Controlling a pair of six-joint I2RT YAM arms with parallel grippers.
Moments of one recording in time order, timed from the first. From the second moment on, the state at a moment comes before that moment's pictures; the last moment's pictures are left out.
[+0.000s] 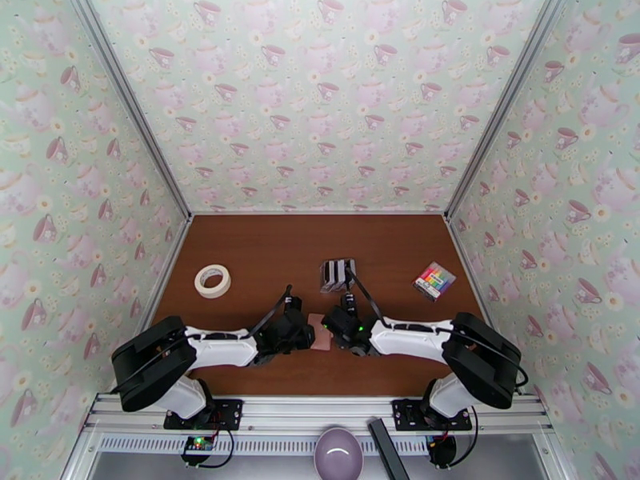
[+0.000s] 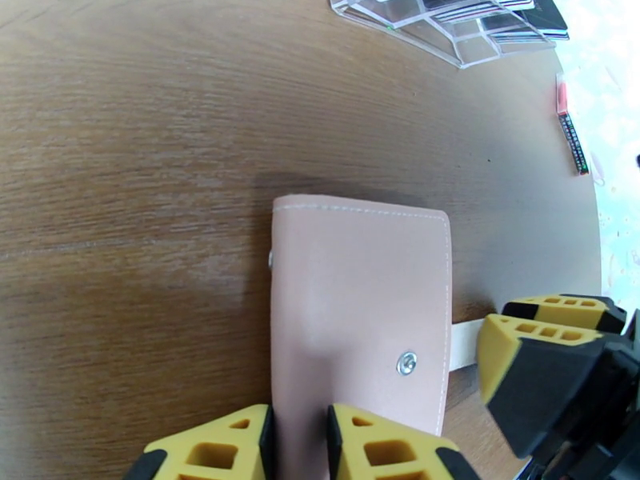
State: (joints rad) left arm -0.95 1.54 0.54 0.14 -0.09 -0.97; right arm 0.98 1.56 0.74 -0.41 0.37 0.82
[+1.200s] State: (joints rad) left arm -0.86 1.58 0.60 0.10 -0.11 -1.06; right arm 0.95 1.56 0.98 -0.39 0.10 0.69
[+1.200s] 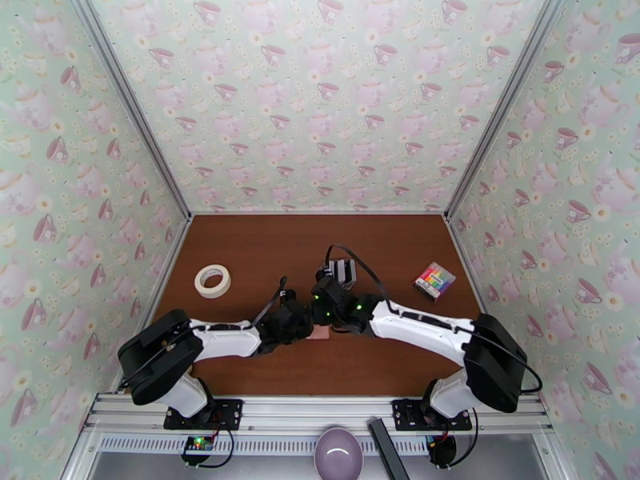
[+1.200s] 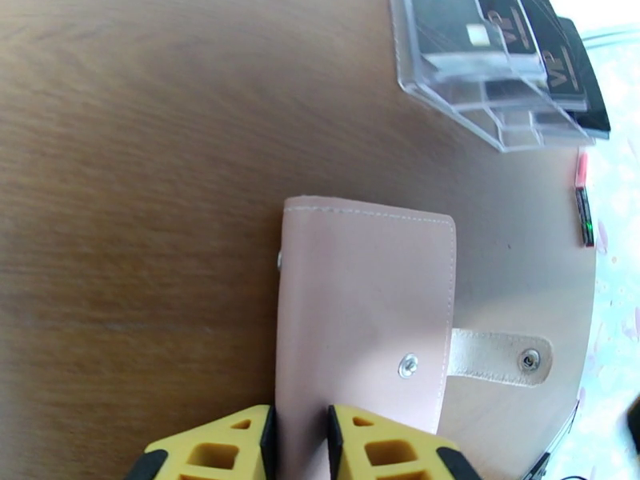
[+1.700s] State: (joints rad) left arm -0.78 1.55 0.61 0.02 -0.12 -0.95; right arm 0.86 1.65 0.93 -0.30 0.03 0.72
